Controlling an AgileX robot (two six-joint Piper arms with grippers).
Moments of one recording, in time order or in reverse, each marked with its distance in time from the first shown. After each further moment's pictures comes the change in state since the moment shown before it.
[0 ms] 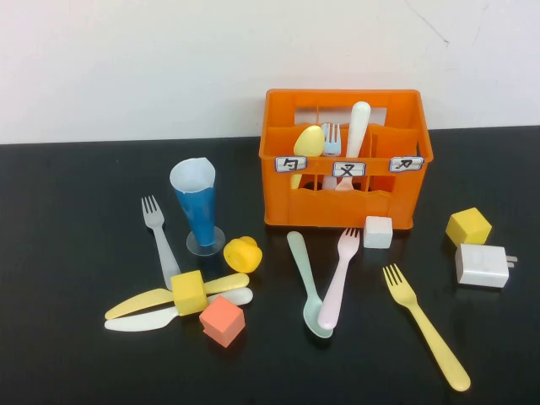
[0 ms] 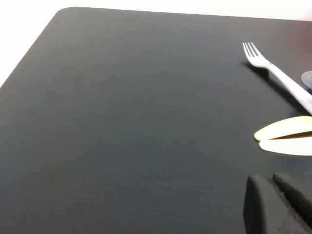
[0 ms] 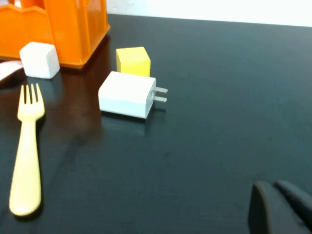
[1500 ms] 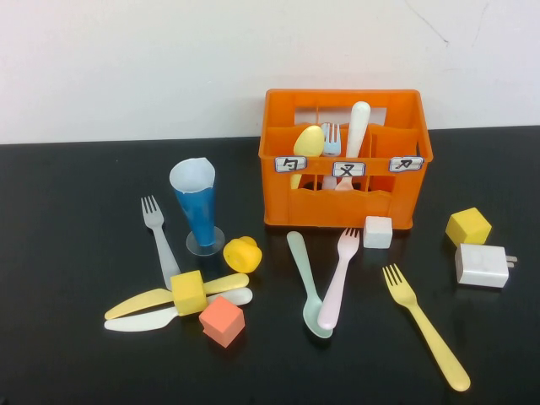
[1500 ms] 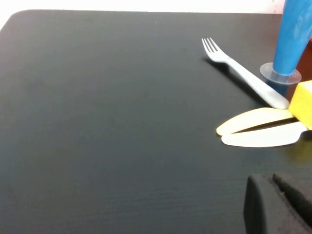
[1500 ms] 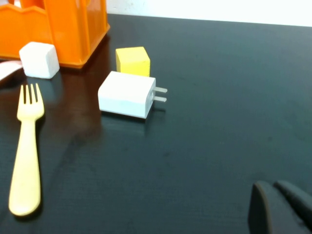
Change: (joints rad) right arm 0.000 0.000 0.000 0.000 0.000 0.000; left arm -0.108 0.000 0.000 0.011 0.001 0.000
